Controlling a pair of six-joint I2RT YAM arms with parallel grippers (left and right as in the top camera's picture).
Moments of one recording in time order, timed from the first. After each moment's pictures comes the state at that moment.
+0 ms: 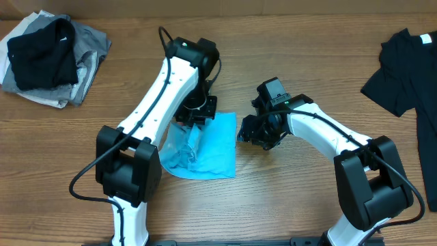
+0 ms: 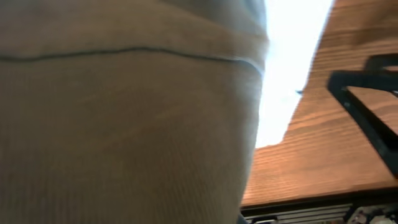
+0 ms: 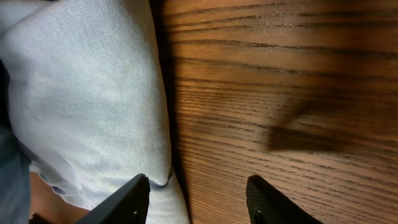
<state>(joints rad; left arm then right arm) -0.43 2.08 1.89 -1.56 0.14 -0.30 0.41 1.84 1.14 -0.67 -0.42 0.51</state>
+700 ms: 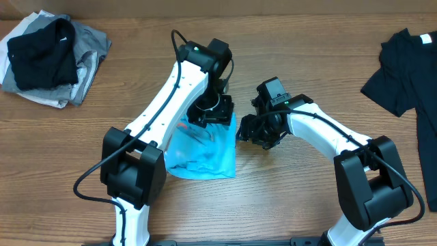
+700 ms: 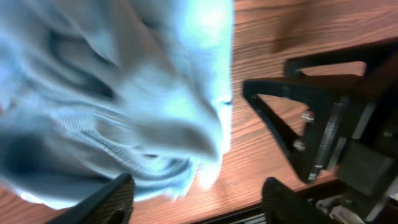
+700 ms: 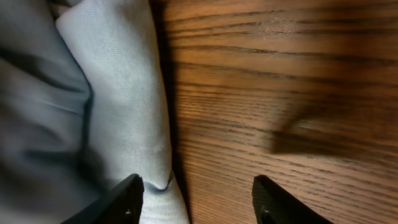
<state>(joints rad) -0.49 2.08 1.89 -1.46 0.25 -0.32 0.41 1.84 1.14 -0.66 -0.42 0.52</state>
